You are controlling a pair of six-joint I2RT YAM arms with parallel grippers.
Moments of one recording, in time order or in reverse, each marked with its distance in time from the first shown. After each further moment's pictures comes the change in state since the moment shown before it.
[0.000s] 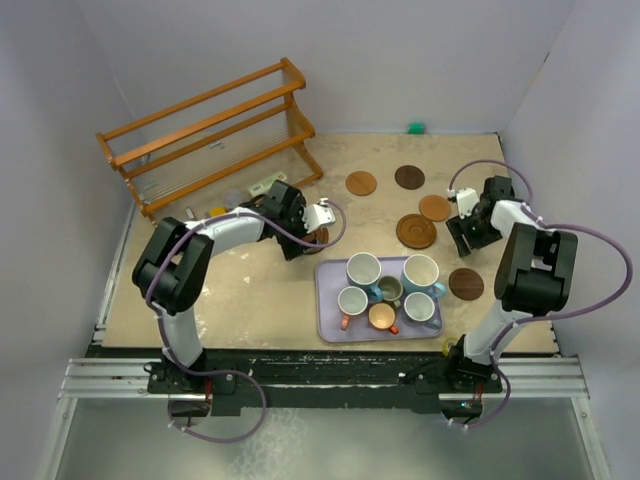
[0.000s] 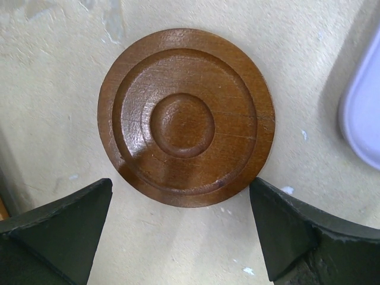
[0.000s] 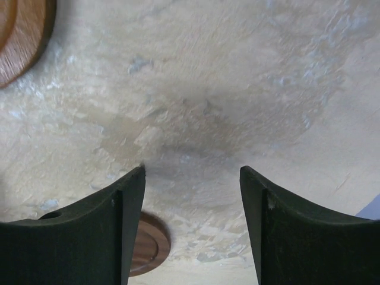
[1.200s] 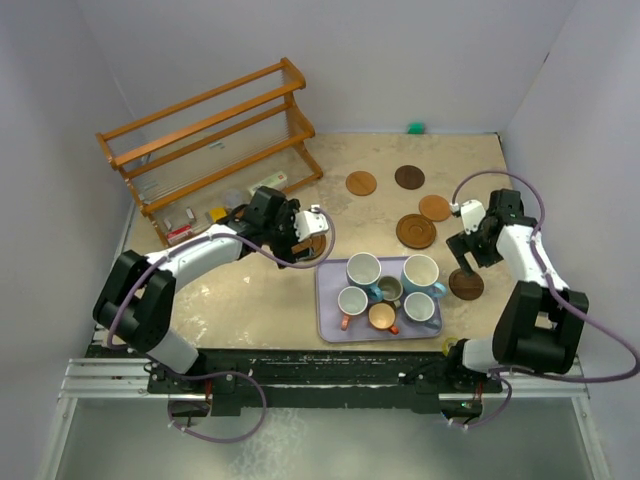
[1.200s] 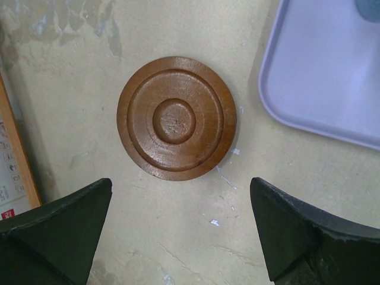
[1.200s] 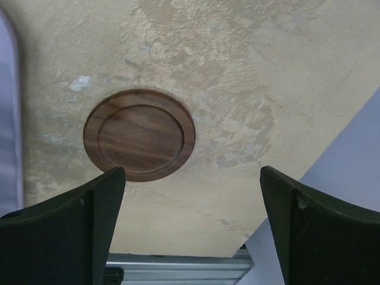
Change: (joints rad) left arm -0.028 -0.286 -0.155 0.009 0.080 0.000; right arm 0.020 -0.386 -0.153 -0.182 0.083 -0.004
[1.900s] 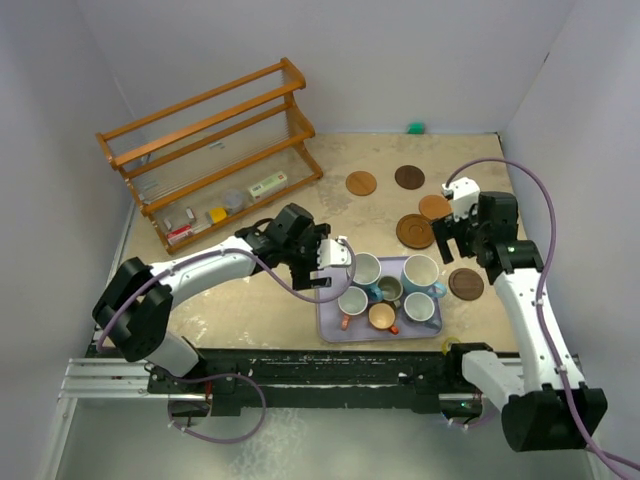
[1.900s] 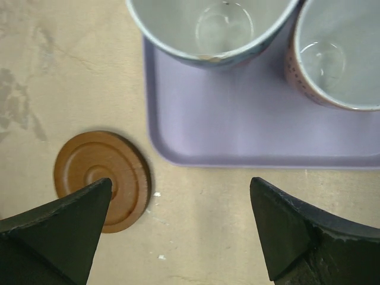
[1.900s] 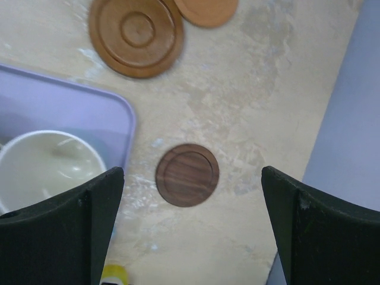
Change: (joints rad) left arm -0.219 -0.010 0.018 -0.105 0.050 0.060; right arm 0.286 -0.416 0.000 0.047 0.008 0.291
